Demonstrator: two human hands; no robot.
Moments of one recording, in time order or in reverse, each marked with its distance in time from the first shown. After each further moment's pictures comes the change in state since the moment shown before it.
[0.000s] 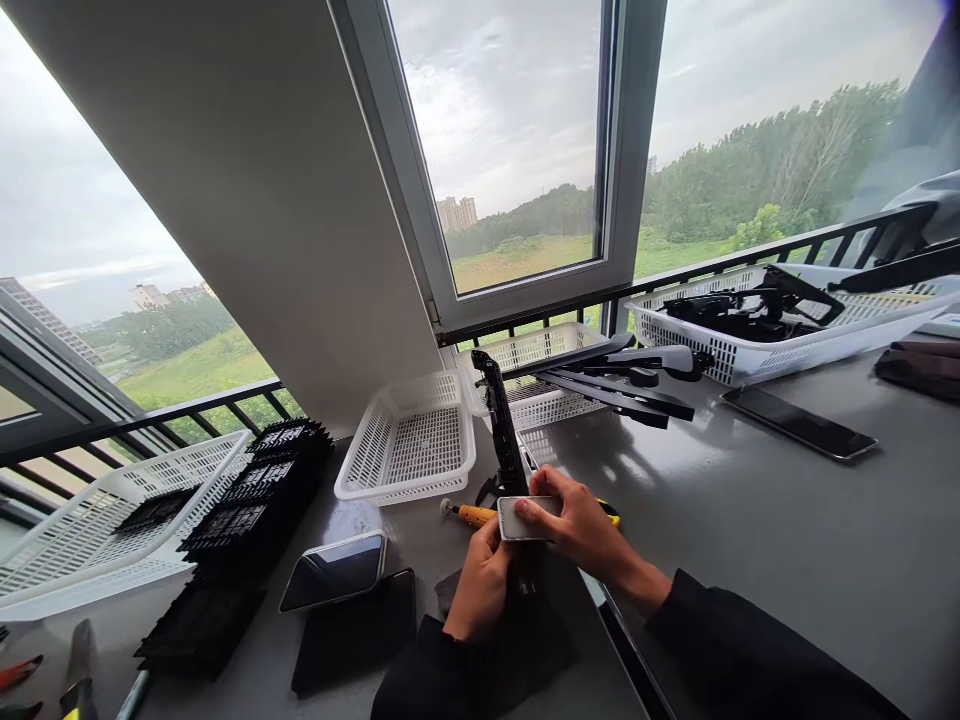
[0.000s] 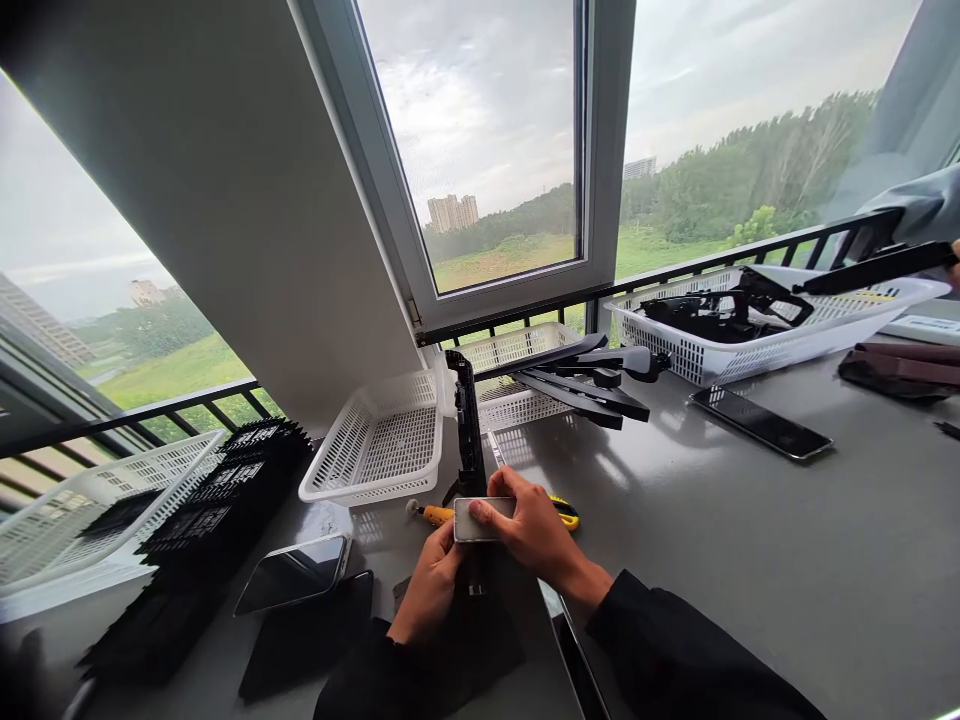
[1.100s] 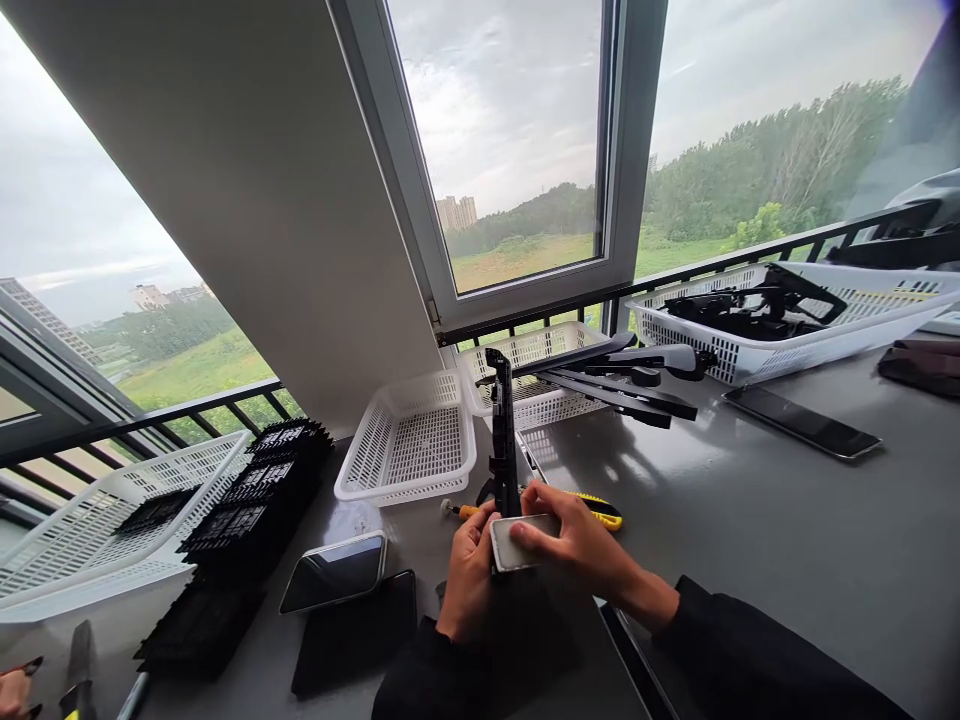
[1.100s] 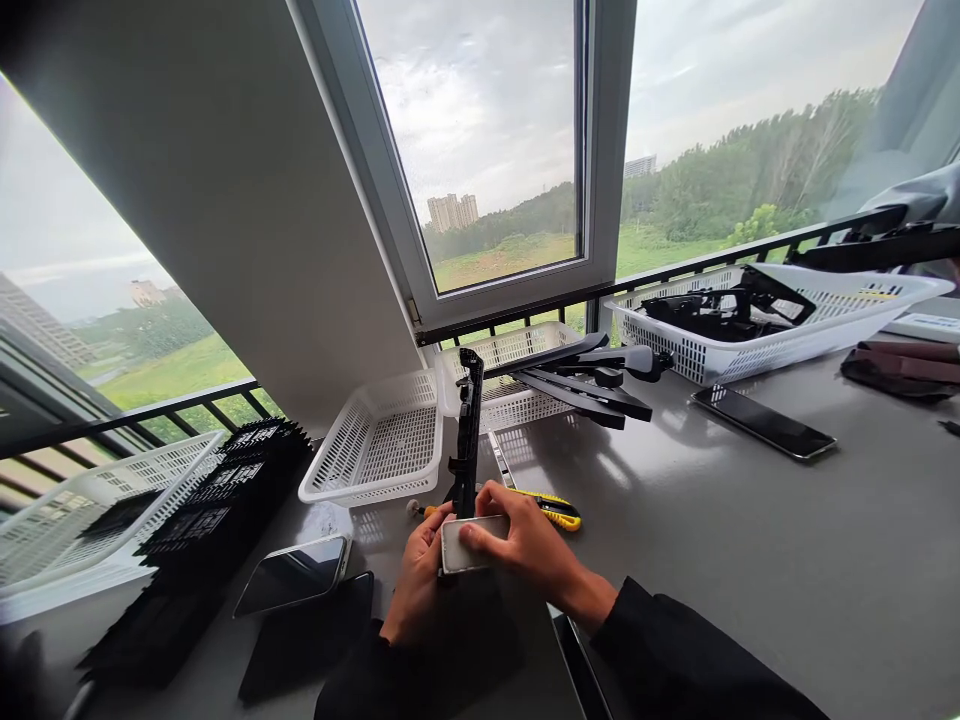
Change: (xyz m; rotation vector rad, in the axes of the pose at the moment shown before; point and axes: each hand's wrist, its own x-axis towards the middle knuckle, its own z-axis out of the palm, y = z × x) left_hand 0.002 0.001 -0.012 -0.134 0.100 -0.073; right_hand -0.009 -0.012 0.004 0.101 -0.177 -0.002
